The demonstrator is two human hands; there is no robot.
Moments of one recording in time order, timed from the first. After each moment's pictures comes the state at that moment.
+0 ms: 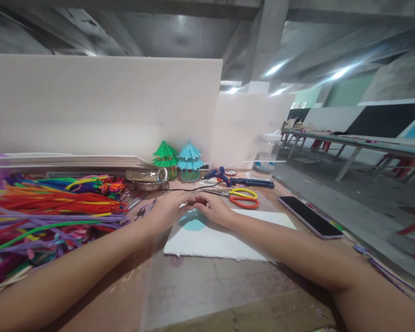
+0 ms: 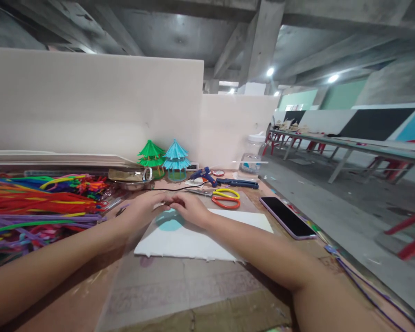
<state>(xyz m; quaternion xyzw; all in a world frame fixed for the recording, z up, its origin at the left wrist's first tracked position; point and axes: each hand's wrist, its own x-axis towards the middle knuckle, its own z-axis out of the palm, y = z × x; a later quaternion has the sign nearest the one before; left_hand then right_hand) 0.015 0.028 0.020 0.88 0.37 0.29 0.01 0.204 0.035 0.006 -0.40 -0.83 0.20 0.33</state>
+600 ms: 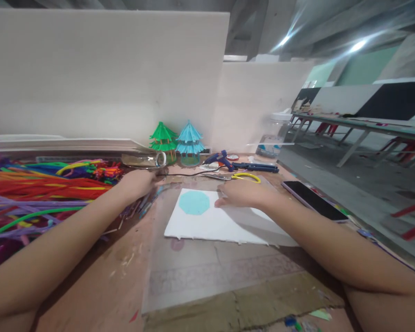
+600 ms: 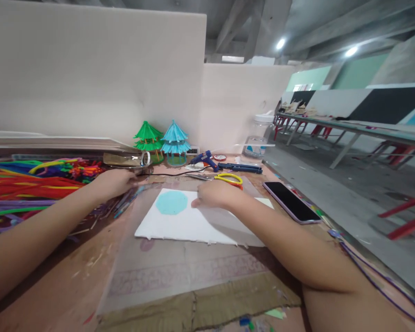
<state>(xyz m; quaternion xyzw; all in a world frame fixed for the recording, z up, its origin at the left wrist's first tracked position) -0.046 0.060 0.053 0.80 0.60 0.01 -0.05 0.248 0.007 0.062 -0.53 -0.84 0.03 -0.10</state>
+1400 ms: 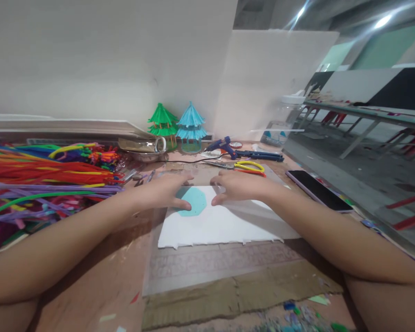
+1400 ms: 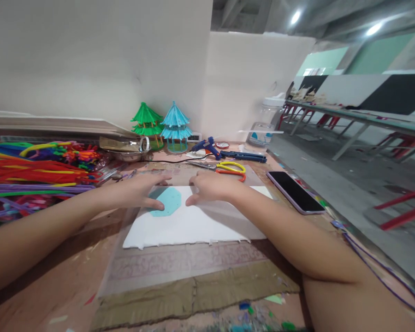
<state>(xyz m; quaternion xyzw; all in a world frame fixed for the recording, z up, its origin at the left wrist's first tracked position) 0.008 0.021 0.026 0.89 0.43 0.03 0.13 0.245 0.008 0.049 -0.49 -0.87 0.09 -0.08</state>
